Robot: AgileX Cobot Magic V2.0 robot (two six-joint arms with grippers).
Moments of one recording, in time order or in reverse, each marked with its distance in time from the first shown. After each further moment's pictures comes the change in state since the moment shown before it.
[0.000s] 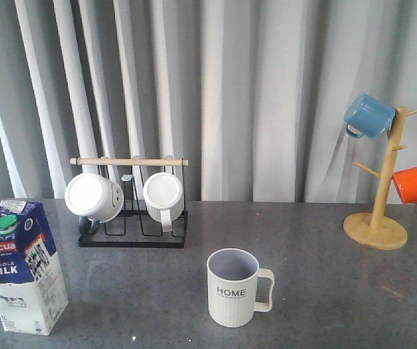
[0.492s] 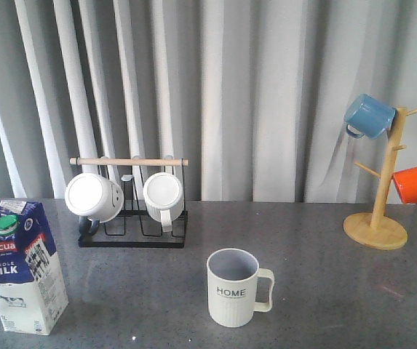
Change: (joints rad) left arm 0.000 0.000 0.000 0.000 -0.008 0.000; right arm 0.000 0.001 0.000 -0.001 0.002 0.003
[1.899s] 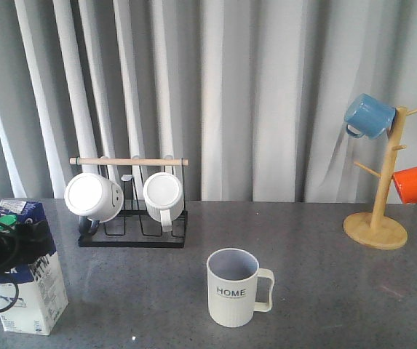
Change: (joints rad) left arm -0.012 0.570 -0.329 0.023 -0.056 -0.048; right arm 0.000 0.000 0.000 0.000 0.000 0.000
